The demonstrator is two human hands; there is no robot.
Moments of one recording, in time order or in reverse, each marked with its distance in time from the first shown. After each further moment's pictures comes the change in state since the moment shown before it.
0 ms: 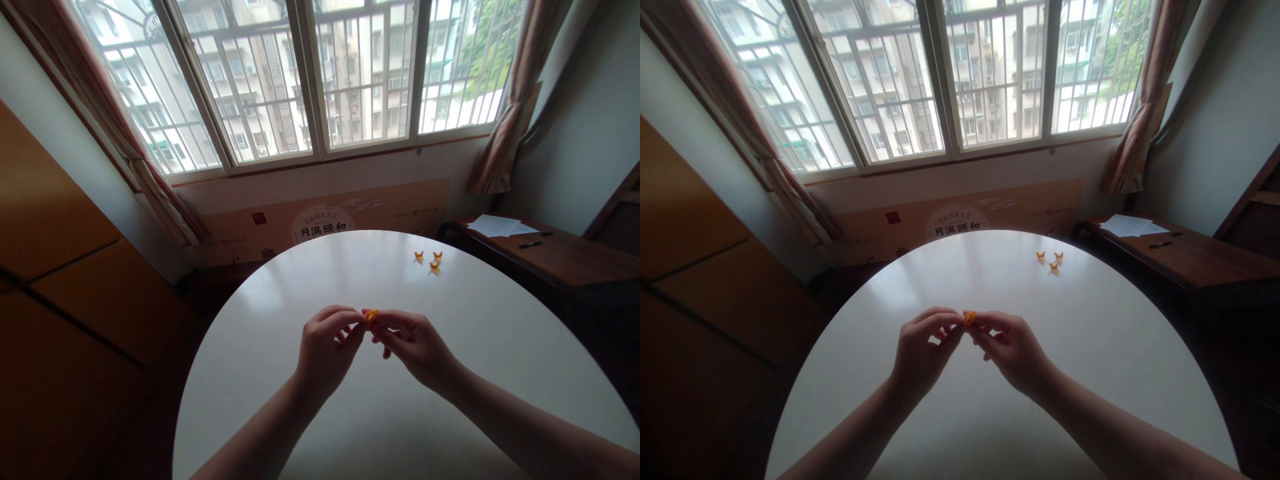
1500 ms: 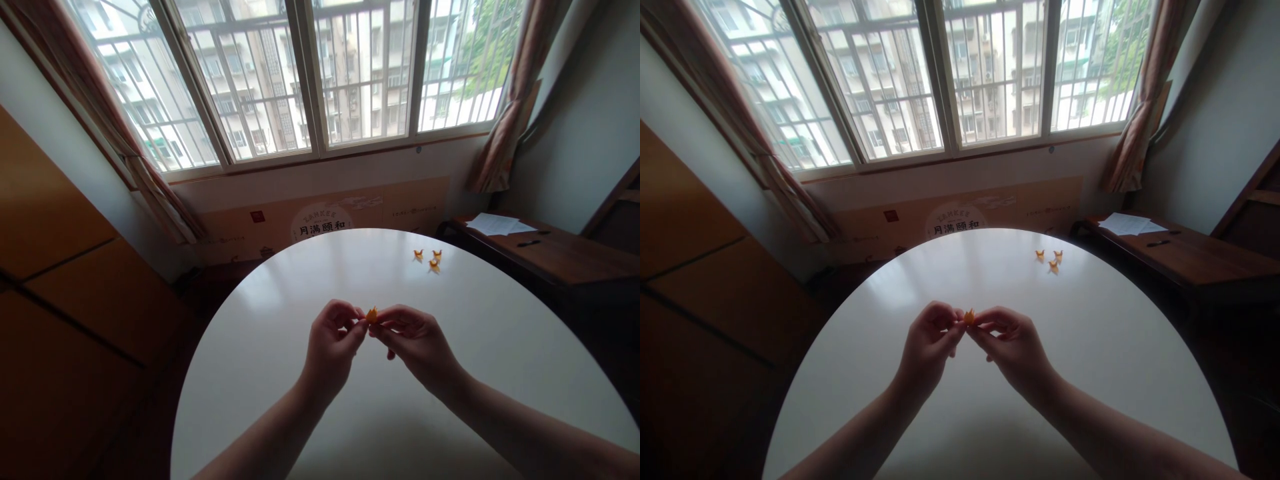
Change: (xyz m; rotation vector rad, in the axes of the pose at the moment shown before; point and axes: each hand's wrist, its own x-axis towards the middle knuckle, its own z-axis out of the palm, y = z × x) left_hand -0.003 0.004 0.015 -0.558 0.035 -0.499; right_hand -0.004 -0.001 0.007 0.040 0.168 0.027
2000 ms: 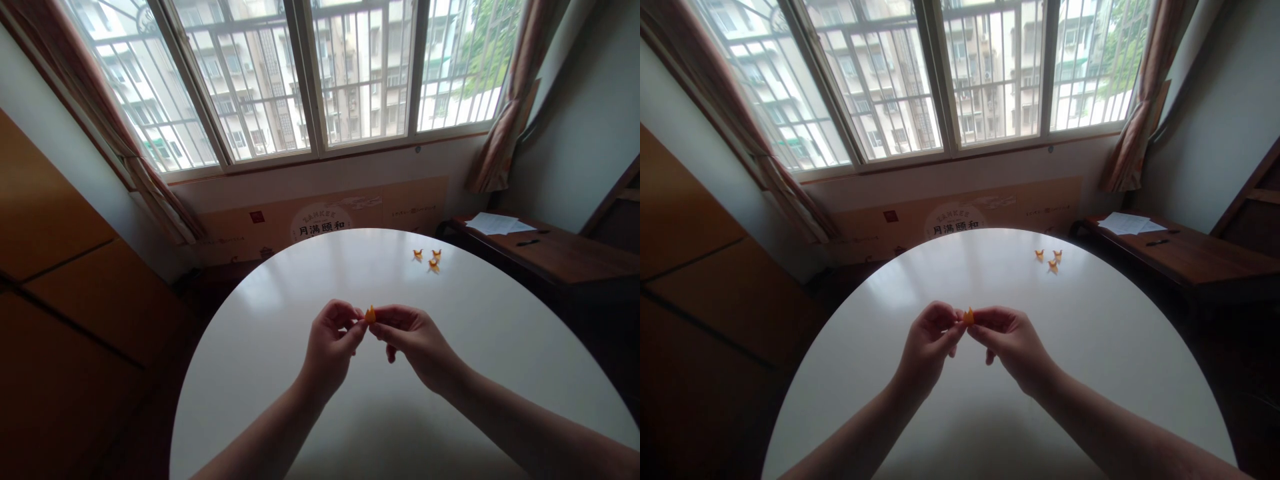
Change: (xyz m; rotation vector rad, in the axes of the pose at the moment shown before) left_hand 0.003 -0.002 -0.001 -0.052 -0.020 -0.058; right_hand 0.006 -0.002 -0.002 0.194 -0.075 0.180
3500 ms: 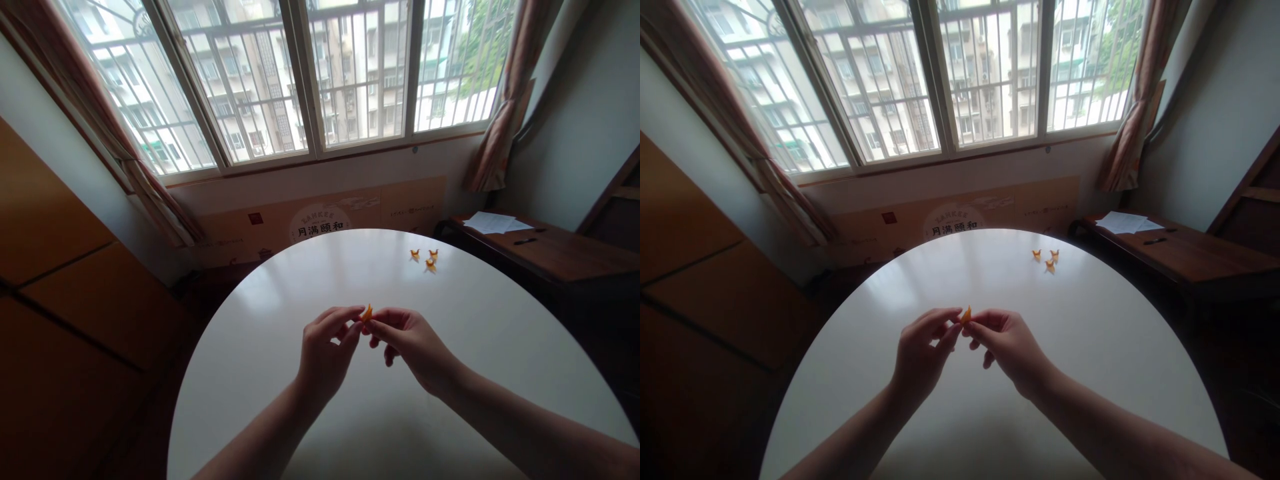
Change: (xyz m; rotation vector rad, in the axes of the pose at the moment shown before) left_hand -0.002 0.001 -0.007 0.466 -0.027 0.519; right_hand -0.003 -0.009 0.001 -0.073 -0.004 0.111
